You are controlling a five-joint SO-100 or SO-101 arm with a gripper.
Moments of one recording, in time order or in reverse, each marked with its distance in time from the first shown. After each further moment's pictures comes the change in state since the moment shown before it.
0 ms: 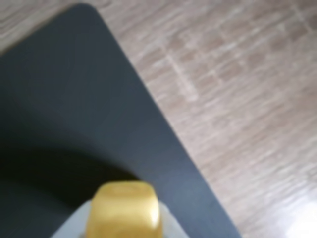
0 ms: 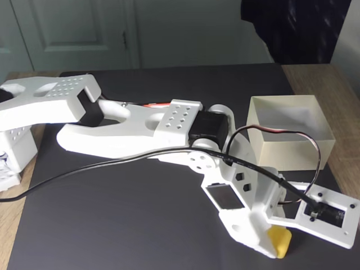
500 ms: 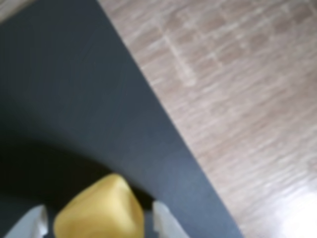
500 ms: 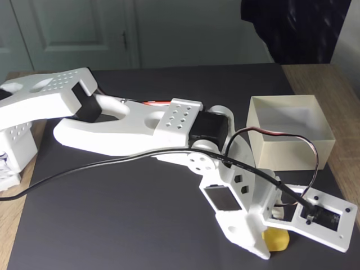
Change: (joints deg) arm 0.6 3.4 6.5 -0.8 -0.8
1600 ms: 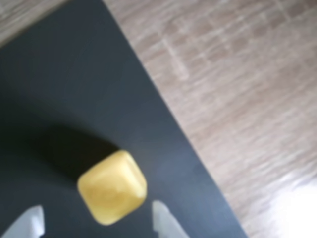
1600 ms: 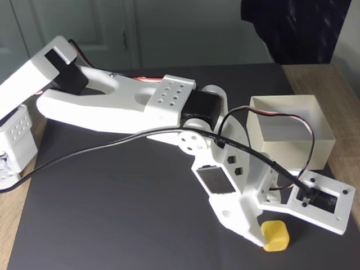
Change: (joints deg) arm -0.6 16.4 21.3 -5.5 0.3
